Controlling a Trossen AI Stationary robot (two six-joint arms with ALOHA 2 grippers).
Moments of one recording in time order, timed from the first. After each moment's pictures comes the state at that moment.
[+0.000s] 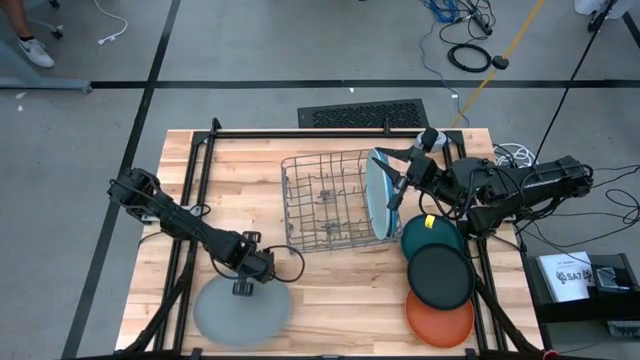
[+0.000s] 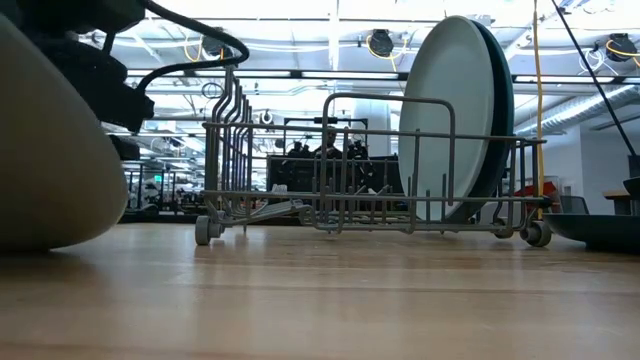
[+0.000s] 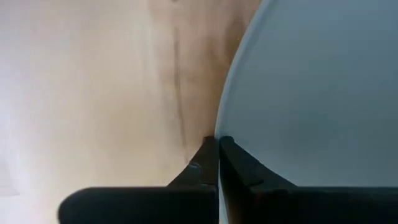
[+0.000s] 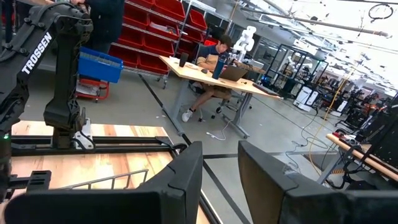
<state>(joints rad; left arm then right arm) -0.47 1.58 0.78 -0.67 -0.02 -0.38 0.21 1.09 1.17 -0.08 0.76 -0.30</state>
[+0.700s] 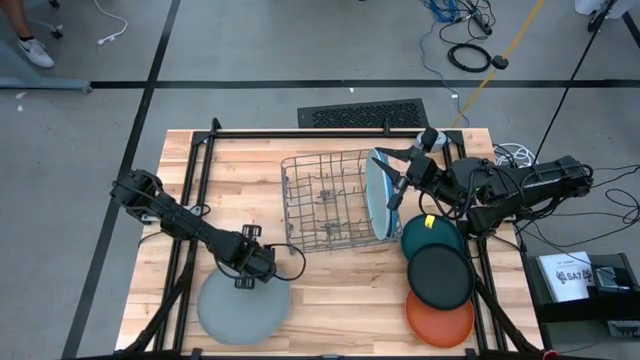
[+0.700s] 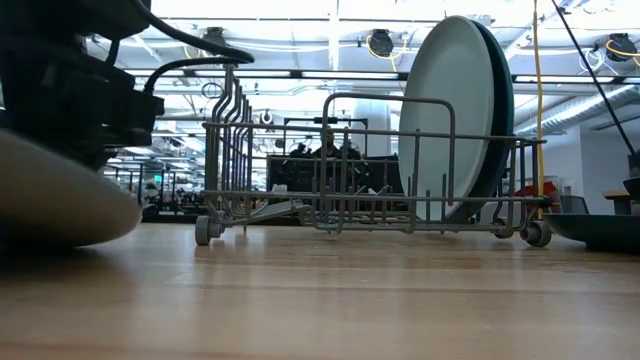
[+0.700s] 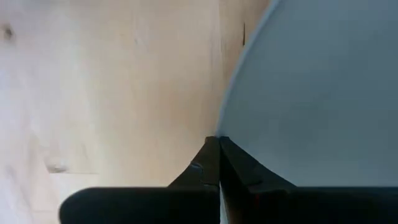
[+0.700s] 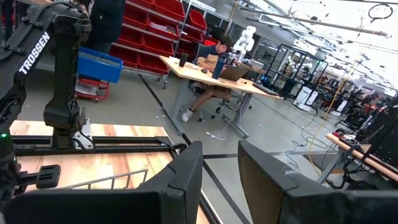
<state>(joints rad) -0.46 1.58 0.82 -0.77 -0.16 -0.36 0.21 1.09 1.17 -0.08 0.76 -0.30</state>
